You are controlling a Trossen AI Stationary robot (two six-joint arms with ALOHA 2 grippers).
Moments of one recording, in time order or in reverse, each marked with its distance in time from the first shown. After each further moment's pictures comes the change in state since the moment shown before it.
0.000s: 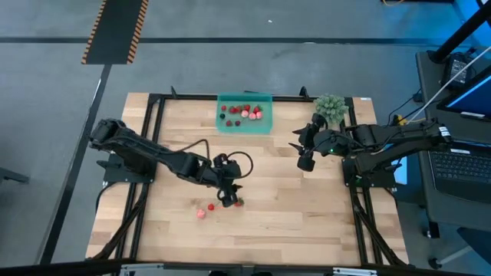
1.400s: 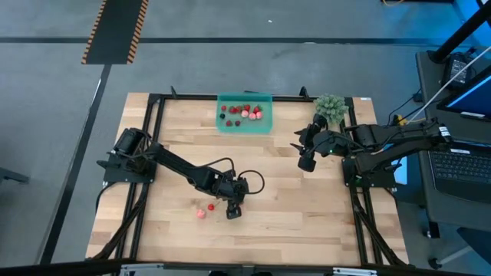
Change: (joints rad) left arm -0.005 0.280 -0.022 0.168 0.160 0.035; right arm 0.000 0.000 0.000 -0.047 0.000 0.047
